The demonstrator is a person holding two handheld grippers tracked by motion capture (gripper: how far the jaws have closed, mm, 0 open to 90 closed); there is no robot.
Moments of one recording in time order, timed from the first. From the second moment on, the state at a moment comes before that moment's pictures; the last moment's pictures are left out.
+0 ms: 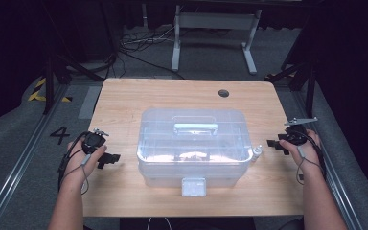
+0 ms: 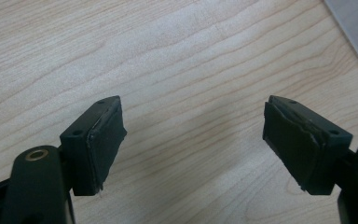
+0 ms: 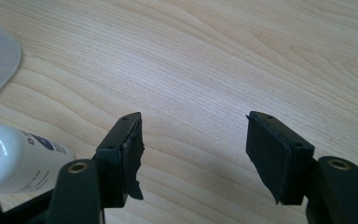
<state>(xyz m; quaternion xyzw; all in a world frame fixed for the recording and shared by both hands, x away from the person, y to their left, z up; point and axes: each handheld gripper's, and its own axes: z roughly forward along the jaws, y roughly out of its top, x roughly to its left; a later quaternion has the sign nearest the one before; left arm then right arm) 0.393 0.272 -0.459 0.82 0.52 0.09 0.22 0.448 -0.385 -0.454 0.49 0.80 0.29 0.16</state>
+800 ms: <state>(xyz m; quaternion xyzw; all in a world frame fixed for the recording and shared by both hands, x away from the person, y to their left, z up) 0.394 0.267 -0.447 0.82 0.53 0.07 0.20 0.447 -0.386 -0.452 0.49 0.81 0.29 0.16</state>
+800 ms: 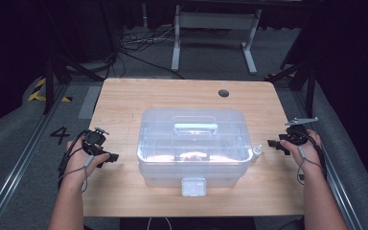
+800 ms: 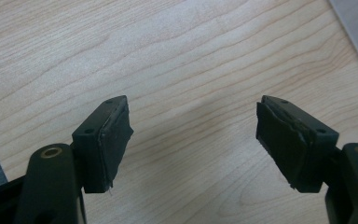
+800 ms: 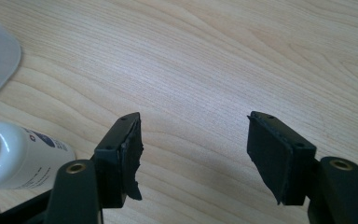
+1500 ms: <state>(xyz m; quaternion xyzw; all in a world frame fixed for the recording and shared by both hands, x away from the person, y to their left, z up) 0.382 0.249 -0.399 0.85 0.47 0.08 0.24 0.441 -0.385 -0.454 0.49 0.81 0.29 0.16</state>
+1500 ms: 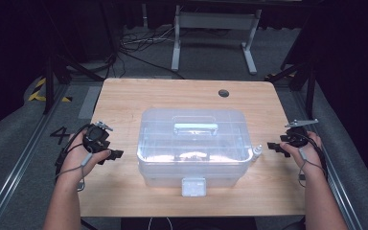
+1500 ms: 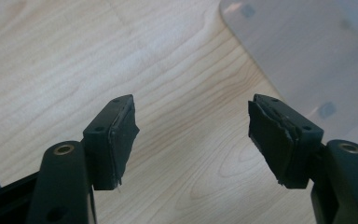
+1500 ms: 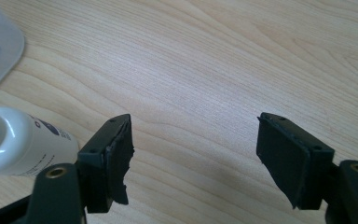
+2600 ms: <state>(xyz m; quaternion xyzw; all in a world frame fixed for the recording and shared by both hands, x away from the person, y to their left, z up) 0.380 0.196 -0.301 0.88 0.35 0.09 0.31 0.428 -0.390 -0.447 0.49 0.81 0.30 0.14</state>
